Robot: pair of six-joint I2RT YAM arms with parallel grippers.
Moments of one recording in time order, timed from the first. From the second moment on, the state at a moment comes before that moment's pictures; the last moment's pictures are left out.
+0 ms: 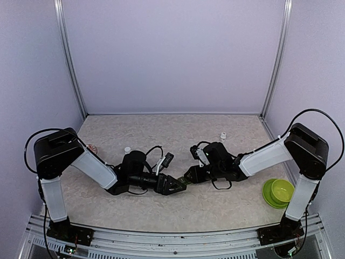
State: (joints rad) left arm -0.90 1.93 0.71 0.87 0.62 -0.64; right arm 0.84 1.80 0.82 0.27 -0.14 0.49
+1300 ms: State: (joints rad) left arm -0.89 1.94 0.74 0.82 0.59 -0.60; right arm 0.84 1.81 0.82 0.28 -0.14 0.49
